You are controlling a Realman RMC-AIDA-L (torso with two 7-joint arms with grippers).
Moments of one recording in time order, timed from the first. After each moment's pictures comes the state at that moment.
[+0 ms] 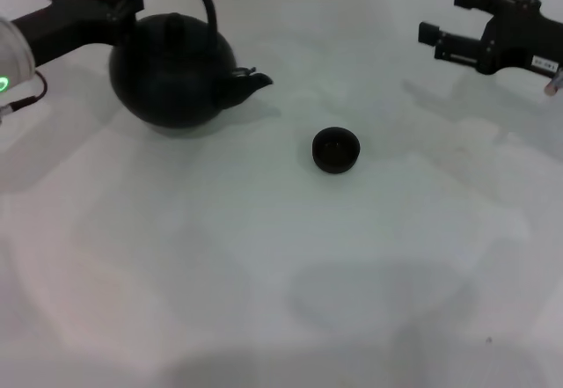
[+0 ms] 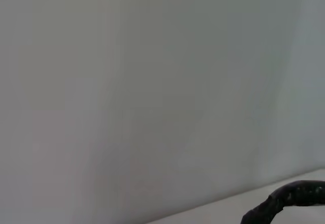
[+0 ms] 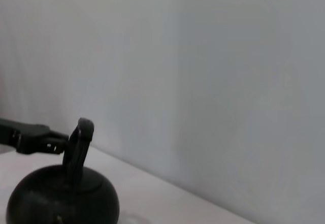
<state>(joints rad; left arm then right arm) -0.48 -2.08 0.95 0.67 -1.54 -0.93 1.75 0.42 2.01 -1.03 -0.60 1.69 1.20 -1.97</state>
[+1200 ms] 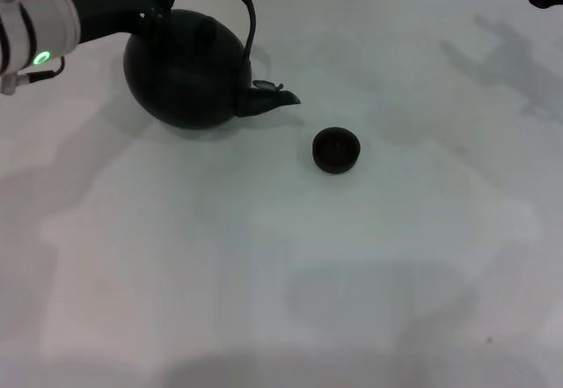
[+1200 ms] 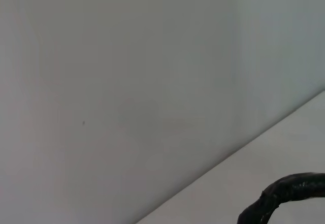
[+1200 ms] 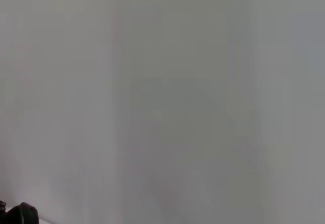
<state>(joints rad) -0.30 -2.08 1.51 1.32 -0.96 -0.67 1.01 0.41 2.00 -0.91 -0.63 1.79 1.21 -1.96</state>
